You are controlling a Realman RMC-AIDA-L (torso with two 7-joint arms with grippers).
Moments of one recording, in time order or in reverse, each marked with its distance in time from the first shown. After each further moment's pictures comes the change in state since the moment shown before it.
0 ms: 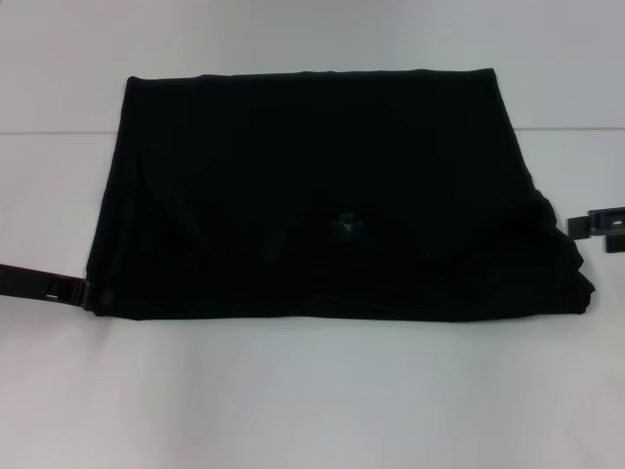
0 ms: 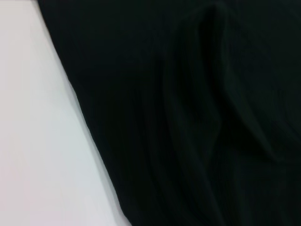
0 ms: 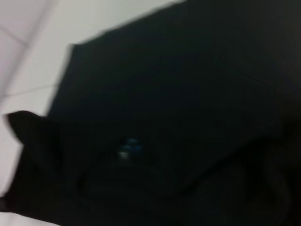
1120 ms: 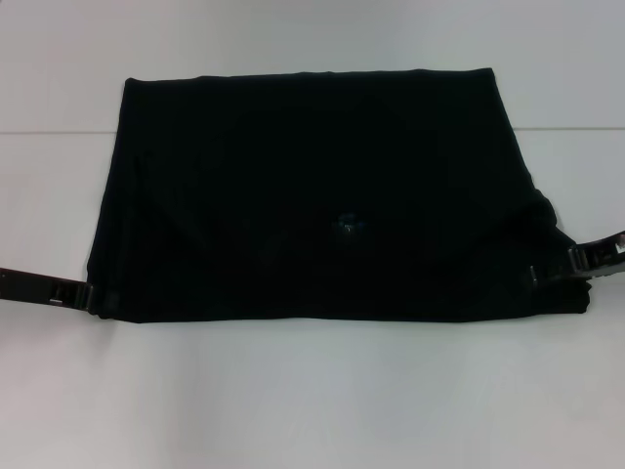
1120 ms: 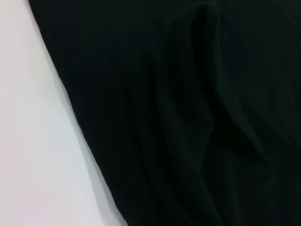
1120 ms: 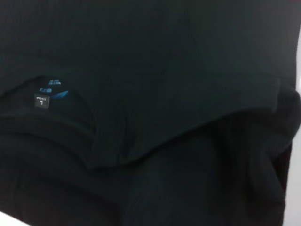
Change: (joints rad) left arm 0.007 -0.003 -0.003 0.002 -0.015 0.022 -0.002; right arm 0.131 0.069 -0.232 0.151 -0.268 0.302 0.042
